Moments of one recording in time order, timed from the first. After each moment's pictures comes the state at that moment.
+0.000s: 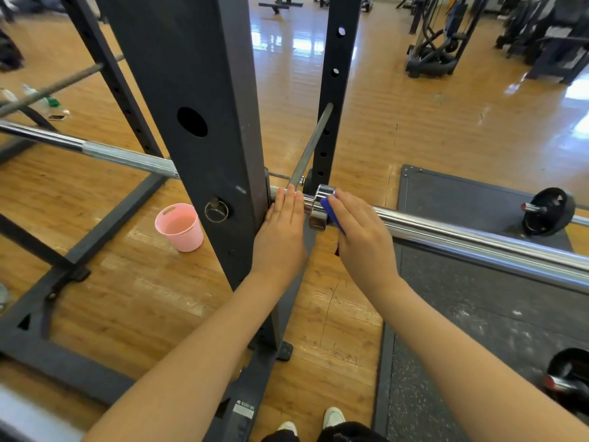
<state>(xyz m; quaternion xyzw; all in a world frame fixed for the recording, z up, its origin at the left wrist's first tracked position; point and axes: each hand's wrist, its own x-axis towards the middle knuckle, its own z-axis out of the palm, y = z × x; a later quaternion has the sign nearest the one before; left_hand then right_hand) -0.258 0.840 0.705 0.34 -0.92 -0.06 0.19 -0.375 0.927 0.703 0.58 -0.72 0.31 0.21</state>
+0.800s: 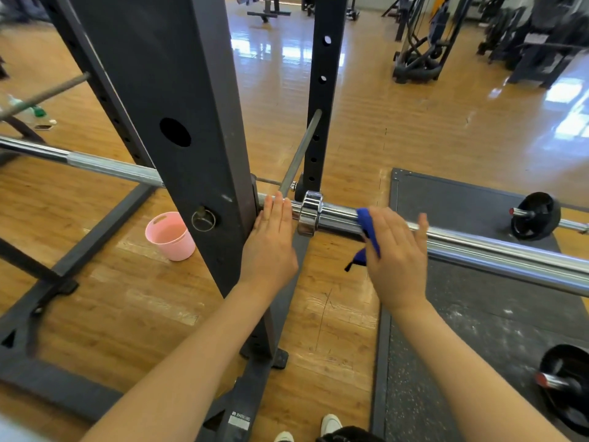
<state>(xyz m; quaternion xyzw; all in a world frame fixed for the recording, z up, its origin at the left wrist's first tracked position) -0.257 0.838 0.701 0.33 -0.93 -0.04 0.18 -0.405 0.973 0.693 0.50 -0.77 0.29 0.28</state>
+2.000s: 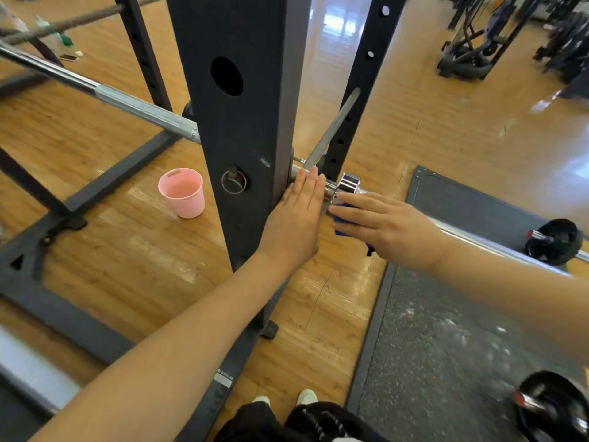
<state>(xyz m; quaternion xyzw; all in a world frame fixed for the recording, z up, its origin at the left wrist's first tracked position) -0.256 0.837 0.699 0.33 -0.92 -0.05 0.20 -0.428 0.924 0.744 0.88 -0.45 0.01 0.16</state>
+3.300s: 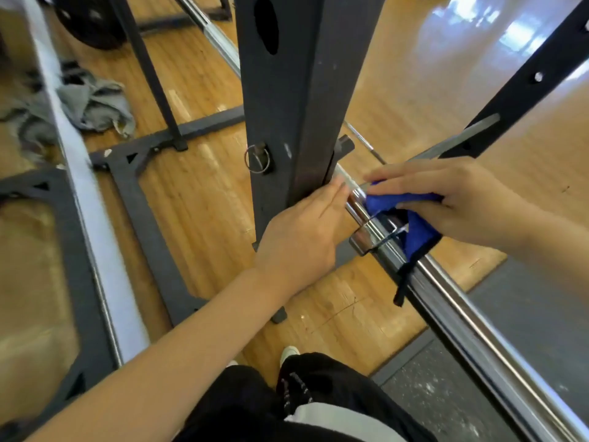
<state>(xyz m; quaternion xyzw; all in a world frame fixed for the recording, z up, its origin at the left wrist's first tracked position) -0.270 0.856 0.717 0.49 -0.84 -0.03 0.25 -0.476 0.816 0.792 0.91 -0.32 0.16 -0.20</state>
